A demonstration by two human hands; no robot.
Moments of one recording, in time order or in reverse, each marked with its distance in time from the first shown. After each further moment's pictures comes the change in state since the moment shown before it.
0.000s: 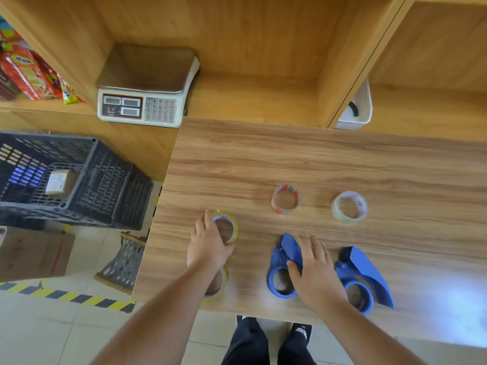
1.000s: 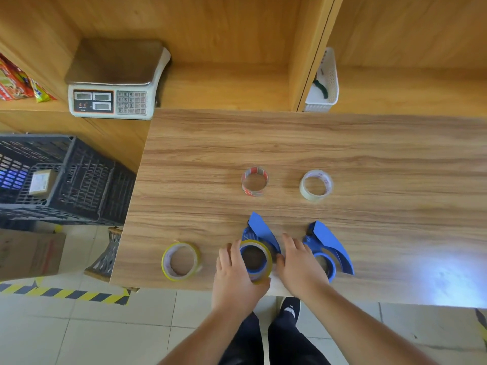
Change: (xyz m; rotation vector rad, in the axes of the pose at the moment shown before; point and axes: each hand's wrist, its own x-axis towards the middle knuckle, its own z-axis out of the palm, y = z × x) left_hand -0.154 0.065 0.083 -0.181 -0.002 0.194; right_hand -0.029 0.045 -0.015 -0.025 -0.087 0.024
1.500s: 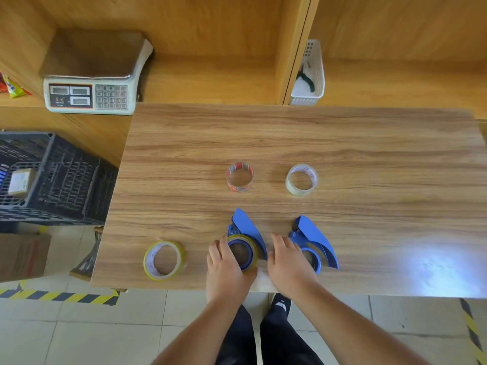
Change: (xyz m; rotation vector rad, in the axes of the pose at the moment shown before) left_hand 0.015 0.007 0.031 0.060 0.002 -0.119; right_hand -0.003 0.013 -0.001 0.043 0.008 0.001
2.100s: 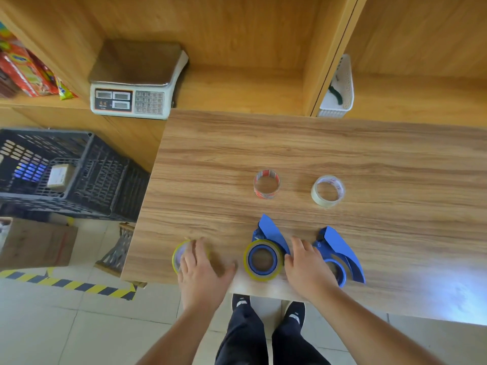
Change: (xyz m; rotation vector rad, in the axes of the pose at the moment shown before) left_hand 0.007 -0.074 -0.065 0.055 0.221 -0.101; right_hand 0.005 -0.022 -0.004 -0.054 -0.034 -0.006
